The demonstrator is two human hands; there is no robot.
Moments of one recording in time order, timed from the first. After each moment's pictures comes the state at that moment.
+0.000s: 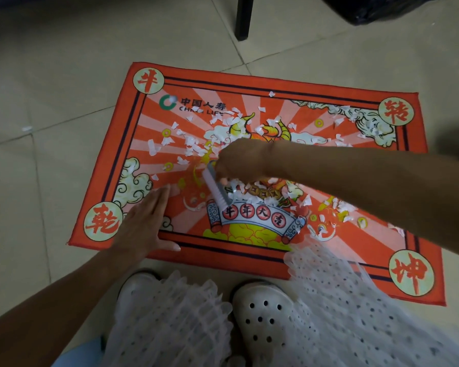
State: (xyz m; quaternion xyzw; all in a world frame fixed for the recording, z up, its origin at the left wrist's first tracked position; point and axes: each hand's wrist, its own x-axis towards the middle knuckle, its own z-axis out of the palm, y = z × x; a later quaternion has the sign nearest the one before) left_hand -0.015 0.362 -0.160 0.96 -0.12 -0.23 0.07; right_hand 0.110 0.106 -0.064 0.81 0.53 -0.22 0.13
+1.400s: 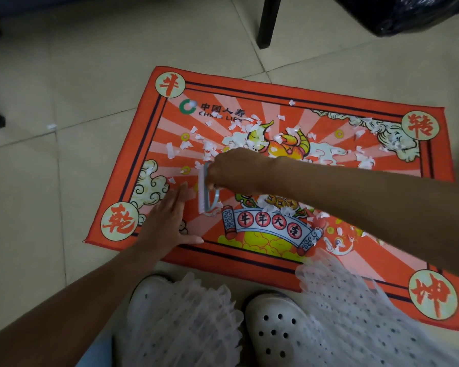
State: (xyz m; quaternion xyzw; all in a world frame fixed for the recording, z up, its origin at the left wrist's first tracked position) left_hand -0.005 0.352 -0.170 0.97 -0.08 -0.20 0.13; right_hand 0.105 0.146 -0.069 0.83 0.53 -0.14 0.04
